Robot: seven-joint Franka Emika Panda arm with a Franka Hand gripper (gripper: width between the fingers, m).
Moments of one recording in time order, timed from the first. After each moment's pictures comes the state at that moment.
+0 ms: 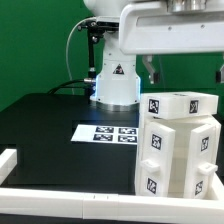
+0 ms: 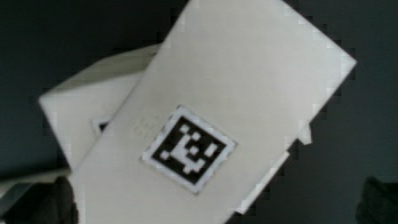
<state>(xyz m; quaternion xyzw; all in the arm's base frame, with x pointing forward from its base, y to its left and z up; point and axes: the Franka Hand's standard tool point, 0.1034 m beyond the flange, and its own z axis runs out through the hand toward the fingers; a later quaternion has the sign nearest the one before) 0.598 0.084 0.198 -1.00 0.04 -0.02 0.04</state>
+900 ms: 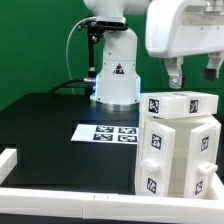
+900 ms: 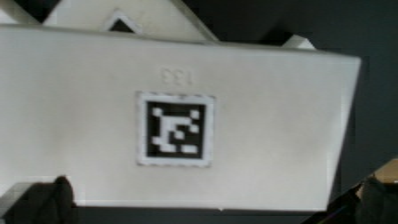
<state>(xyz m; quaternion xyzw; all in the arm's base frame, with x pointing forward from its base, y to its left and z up) 0.593 0.091 0.189 -0.91 -0.41 -0.02 0.01</state>
